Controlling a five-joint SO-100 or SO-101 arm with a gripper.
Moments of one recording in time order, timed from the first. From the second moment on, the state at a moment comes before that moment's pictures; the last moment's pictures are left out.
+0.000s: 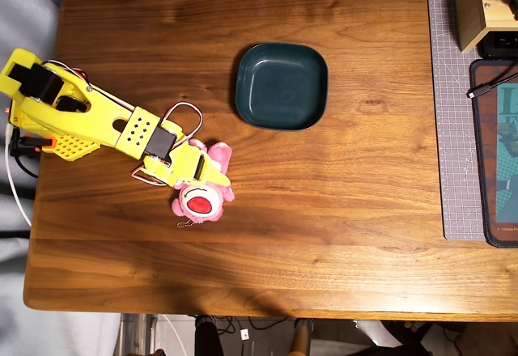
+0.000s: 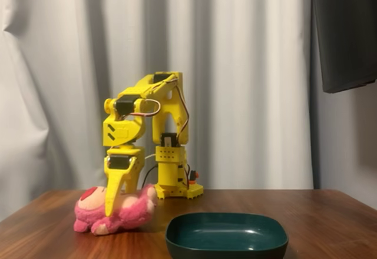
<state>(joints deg) -24.7 89.2 117.6 62.6 -16.2</state>
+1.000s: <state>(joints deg) -5.0 106.9 88.9 80.0 -4.4</state>
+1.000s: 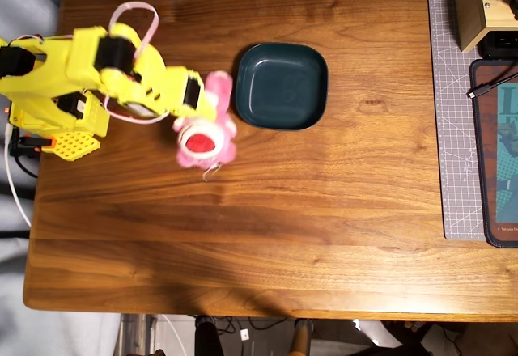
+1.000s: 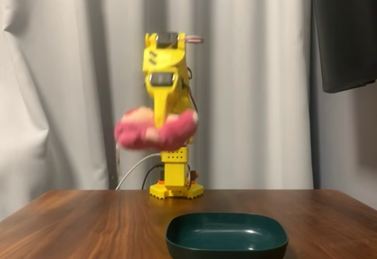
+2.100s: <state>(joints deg) 14.2 71.5 58.6 71.5 -0.5</state>
